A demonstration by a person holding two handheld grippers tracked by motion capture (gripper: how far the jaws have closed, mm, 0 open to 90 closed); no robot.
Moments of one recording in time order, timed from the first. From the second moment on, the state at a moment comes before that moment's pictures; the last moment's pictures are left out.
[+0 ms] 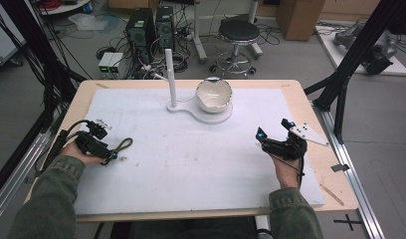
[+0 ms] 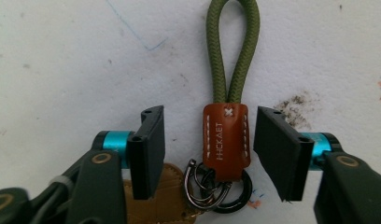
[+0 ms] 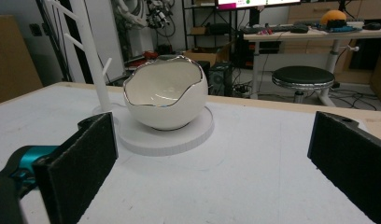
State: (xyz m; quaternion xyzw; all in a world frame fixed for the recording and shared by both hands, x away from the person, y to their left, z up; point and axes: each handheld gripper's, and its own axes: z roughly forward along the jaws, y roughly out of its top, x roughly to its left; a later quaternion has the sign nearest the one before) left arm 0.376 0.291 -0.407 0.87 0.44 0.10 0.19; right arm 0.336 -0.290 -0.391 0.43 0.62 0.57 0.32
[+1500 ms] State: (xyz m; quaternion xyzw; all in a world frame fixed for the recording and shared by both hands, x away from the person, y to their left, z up) left arm 0.369 0.299 -0.356 0.87 0.42 0.09 0.24; right arm 0.336 -0.289 -0.392 0.43 0.62 0.57 0.32
